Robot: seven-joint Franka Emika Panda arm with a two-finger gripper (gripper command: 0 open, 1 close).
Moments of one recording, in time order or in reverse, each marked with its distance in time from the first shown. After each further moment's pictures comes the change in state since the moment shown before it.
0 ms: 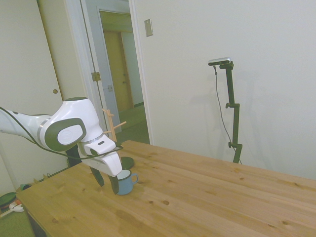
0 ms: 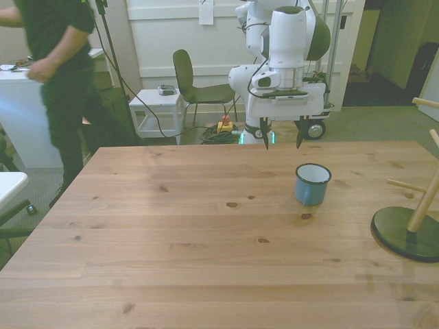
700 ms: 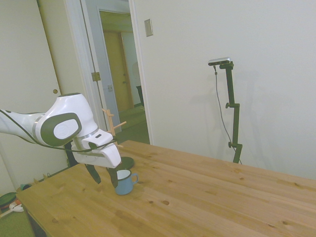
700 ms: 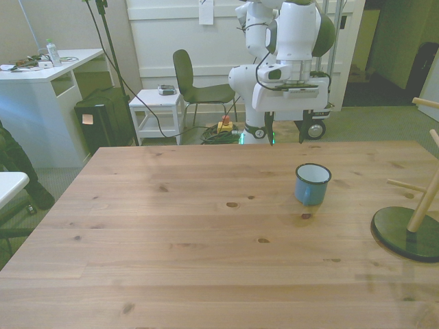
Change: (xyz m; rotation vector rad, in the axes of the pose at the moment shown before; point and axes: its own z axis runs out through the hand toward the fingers) arm -0.012 -0.011 -0.015 -0.015 0.071 -0.225
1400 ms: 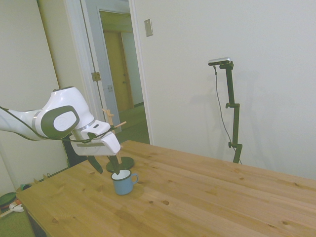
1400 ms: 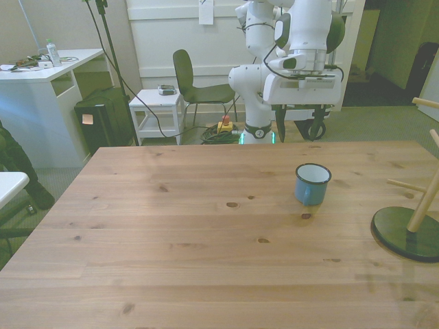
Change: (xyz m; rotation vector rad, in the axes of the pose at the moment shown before) arm 0.010 -0.039 -0.024 0.037 0.072 0.010
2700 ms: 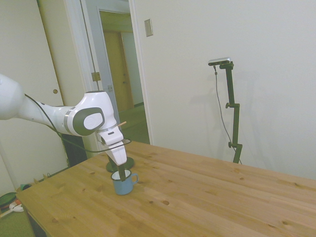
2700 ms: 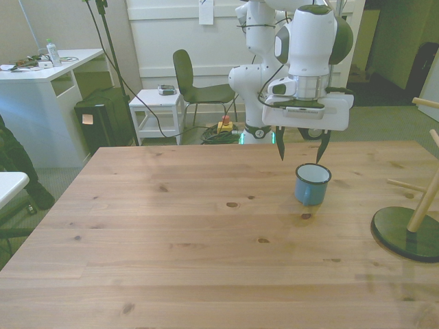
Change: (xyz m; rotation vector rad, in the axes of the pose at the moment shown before) arm 0.047 -0.020 0.058 -0.092 -0.162 0.544
